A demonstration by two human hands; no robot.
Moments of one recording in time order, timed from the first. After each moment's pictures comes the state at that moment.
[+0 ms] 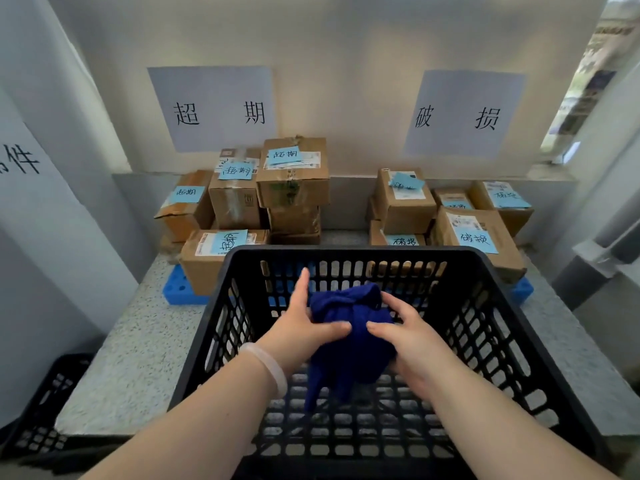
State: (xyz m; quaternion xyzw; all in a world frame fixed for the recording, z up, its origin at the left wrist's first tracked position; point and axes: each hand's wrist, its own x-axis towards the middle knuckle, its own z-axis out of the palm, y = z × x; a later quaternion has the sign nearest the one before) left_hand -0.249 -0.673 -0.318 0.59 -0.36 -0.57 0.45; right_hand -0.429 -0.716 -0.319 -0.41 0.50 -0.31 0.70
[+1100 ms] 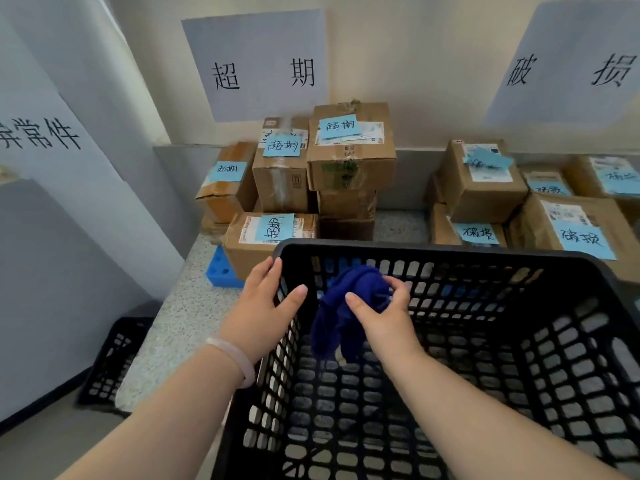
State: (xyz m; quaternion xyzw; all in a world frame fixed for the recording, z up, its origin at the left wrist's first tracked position) left_hand -0.126 -0.677 -0.329 0.81 -0.47 -0.24 0.26; right_hand -0.302 -0.759 -0.372 -0.54 0.53 -0.31 0.57
